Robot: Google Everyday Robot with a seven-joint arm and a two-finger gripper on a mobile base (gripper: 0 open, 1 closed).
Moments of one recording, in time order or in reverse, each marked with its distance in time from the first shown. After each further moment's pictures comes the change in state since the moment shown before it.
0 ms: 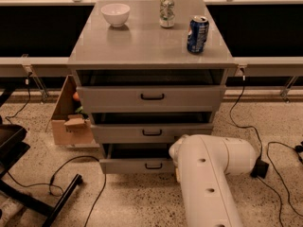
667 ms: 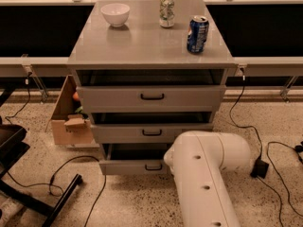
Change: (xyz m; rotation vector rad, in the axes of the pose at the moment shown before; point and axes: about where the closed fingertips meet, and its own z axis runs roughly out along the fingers) arm -0.007 0.060 0.000 -0.126 0.067 -0.033
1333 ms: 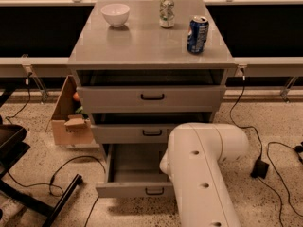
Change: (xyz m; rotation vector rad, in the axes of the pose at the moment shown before) arm 0.002 0.040 -0.031 -0.021 0.094 -0.029
